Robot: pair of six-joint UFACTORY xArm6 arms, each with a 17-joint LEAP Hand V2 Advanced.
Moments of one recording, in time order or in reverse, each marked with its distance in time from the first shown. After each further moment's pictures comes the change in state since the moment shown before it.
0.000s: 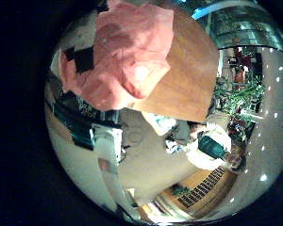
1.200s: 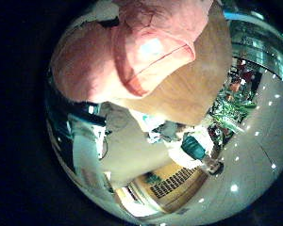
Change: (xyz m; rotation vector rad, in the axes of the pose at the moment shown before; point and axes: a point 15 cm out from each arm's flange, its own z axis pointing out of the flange) left arm -0.012 -0.006 -0.016 -0.003 0.008 -0.029; right arm 0.004 0.001 0.118 -0.270 0.248 -0.138
